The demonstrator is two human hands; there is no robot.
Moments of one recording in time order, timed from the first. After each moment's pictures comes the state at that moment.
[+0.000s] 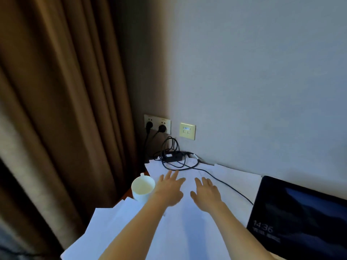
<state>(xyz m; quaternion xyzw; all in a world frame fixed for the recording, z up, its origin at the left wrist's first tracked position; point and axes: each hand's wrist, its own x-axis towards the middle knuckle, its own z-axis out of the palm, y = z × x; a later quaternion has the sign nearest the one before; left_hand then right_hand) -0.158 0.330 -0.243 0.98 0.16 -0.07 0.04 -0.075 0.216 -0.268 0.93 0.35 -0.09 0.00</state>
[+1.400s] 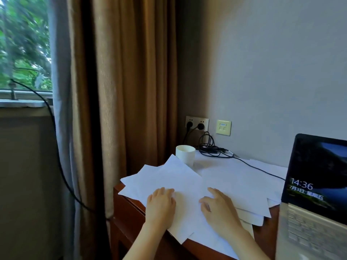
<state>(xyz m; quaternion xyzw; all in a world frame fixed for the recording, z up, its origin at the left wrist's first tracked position) -0.370 0.276 -0.407 0.90 0.38 0.21 0.11 -0.260 0.148 -0.384 0.85 0.49 0.04 -0.18</state>
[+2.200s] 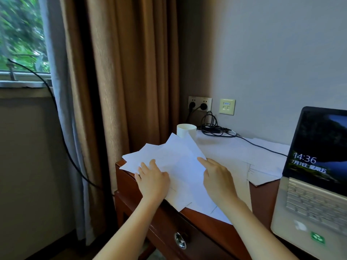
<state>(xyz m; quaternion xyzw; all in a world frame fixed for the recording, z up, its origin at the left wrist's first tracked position) -0.371 0.276 -0.415 0.79 0.53 0.26 0.17 -0.275 0.146 -0.375 0.81 0.51 0.11 -0.26</state>
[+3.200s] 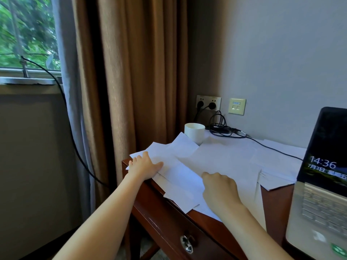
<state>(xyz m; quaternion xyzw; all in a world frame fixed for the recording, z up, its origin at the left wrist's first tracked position) -0.395 0.346 -0.395 0.83 0.52 0.14 0.16 -0.300 0.150 -0.372 0.85 0.50 0.12 -0.07</state>
